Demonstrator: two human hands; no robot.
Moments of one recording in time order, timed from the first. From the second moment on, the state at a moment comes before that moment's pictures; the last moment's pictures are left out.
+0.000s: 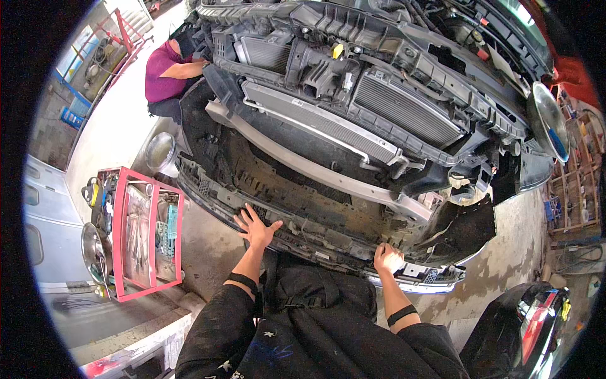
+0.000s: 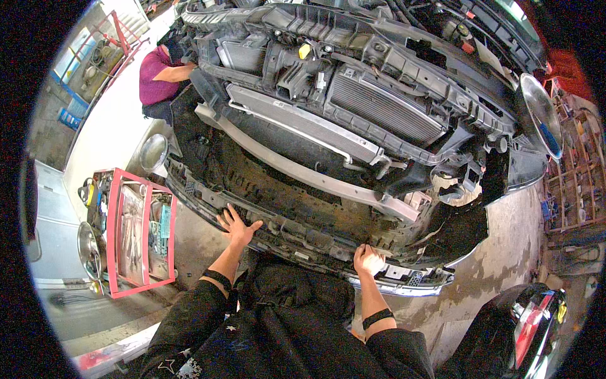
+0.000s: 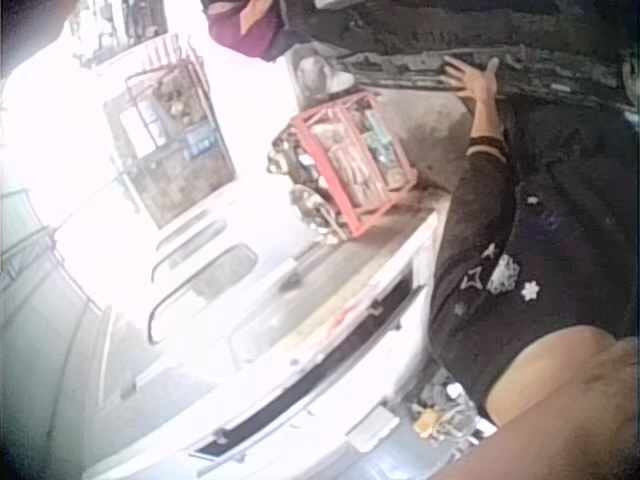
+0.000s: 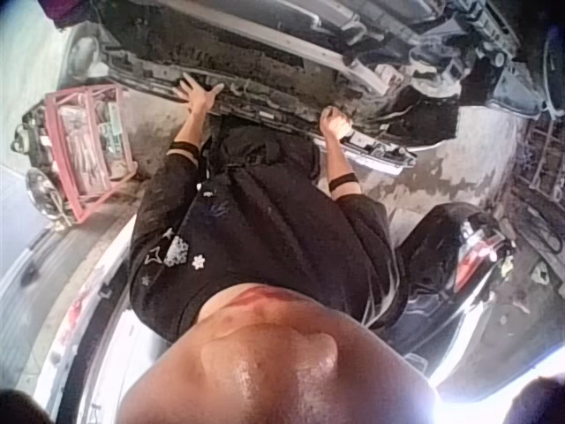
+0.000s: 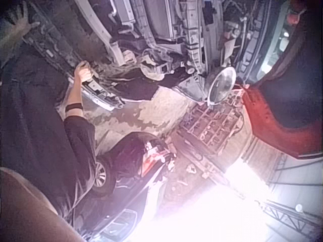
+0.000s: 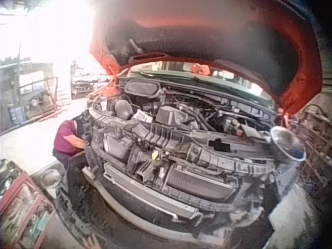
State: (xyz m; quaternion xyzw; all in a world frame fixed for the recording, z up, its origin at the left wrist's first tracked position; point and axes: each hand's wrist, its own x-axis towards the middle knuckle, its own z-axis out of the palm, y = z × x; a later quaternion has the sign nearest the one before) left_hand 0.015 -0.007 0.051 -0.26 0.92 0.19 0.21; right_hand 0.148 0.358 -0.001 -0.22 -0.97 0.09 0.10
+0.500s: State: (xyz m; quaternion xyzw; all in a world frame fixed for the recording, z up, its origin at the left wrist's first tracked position) left_hand 0.015 -0.007 0.048 -0.26 0.93 0.19 0.20; right_hand 0.149 0.359 -0.005 -0.22 -0.96 0.10 0.11
